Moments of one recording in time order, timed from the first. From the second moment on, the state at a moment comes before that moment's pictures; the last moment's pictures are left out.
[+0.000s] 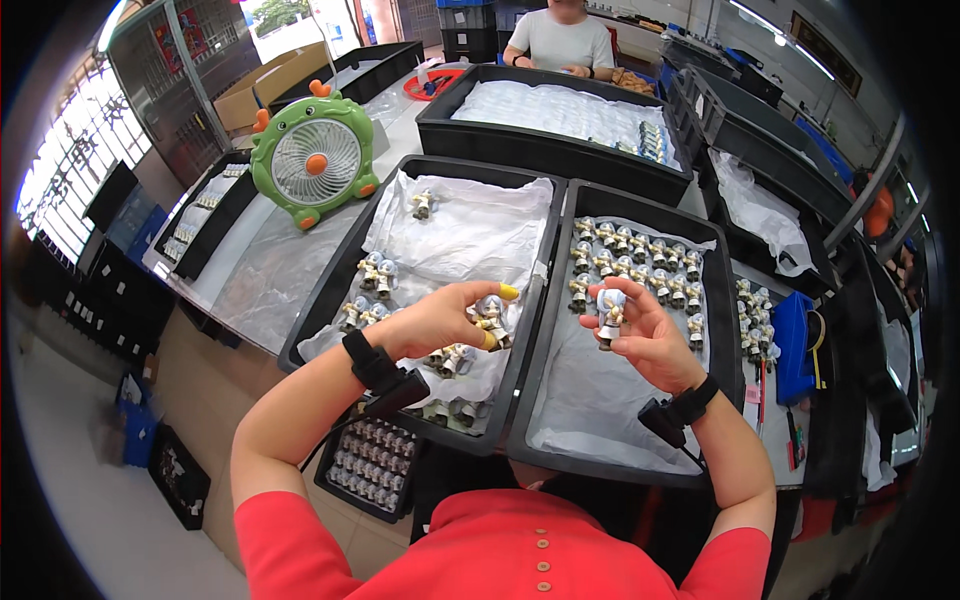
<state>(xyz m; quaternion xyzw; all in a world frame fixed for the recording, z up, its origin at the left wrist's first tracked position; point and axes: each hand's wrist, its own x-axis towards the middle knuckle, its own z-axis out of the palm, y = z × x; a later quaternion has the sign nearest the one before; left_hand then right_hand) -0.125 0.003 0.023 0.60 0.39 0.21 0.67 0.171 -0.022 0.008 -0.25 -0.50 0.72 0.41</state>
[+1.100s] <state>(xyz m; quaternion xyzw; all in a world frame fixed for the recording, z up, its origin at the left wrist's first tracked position) -0.116 0.000 0.016 0.72 0.47 0.14 0.49 0.170 -0.026 0.013 -0.28 -0.51 0.70 0.42</state>
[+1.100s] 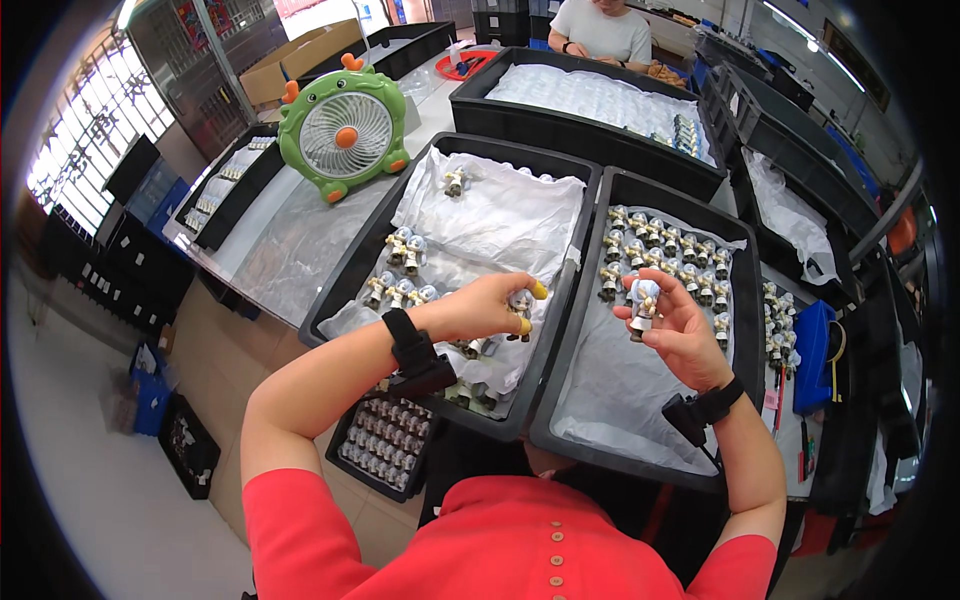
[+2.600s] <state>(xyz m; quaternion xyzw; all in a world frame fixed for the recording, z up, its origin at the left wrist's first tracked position) -0.095 0.027 0.032 0.85 0.40 0.16 0.31 0.389 -0.475 -0.013 -0.33 -0.17 0.35 0.86</state>
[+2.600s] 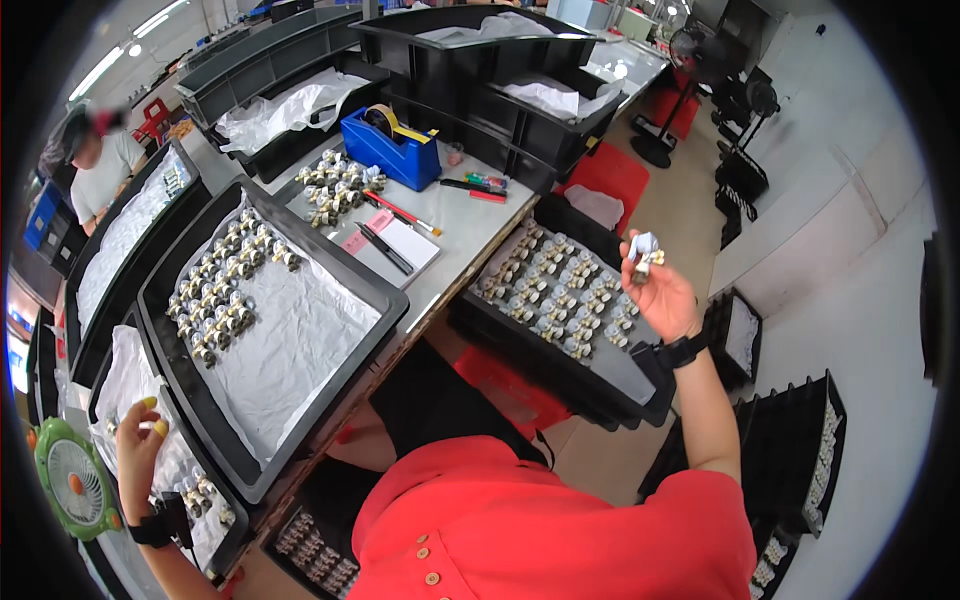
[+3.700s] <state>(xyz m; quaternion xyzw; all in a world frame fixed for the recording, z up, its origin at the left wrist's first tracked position) -0.005 -0.002 0.019 0.74 0.27 0.18 0.59 0.345 -0.359 -0.015 -0.32 -0.17 0.51 0.78</state>
